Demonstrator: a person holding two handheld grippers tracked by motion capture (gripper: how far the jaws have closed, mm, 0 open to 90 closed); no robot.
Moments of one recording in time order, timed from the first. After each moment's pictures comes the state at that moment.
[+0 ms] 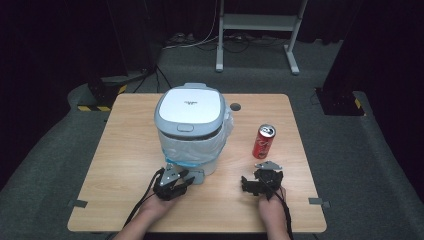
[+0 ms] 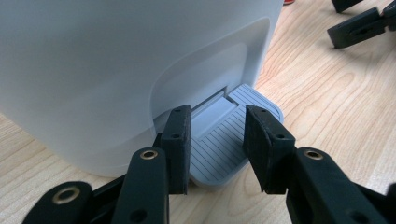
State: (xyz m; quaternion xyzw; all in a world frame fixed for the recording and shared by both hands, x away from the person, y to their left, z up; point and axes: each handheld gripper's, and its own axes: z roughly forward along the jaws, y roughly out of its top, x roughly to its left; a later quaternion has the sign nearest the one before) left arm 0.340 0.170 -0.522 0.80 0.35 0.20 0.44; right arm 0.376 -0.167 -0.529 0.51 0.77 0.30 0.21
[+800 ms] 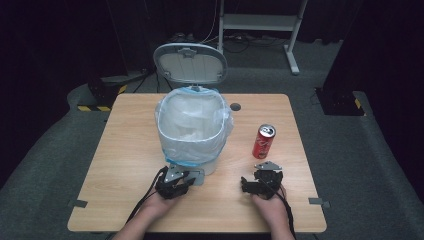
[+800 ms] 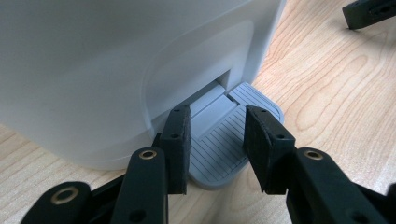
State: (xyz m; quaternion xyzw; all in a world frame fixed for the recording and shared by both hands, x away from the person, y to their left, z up) left arm 0.347 0.164 -0.524 0.82 0.36 0.18 0.41; right arm 0.375 -0.167 -0.528 0.51 0.78 0.30 0.21
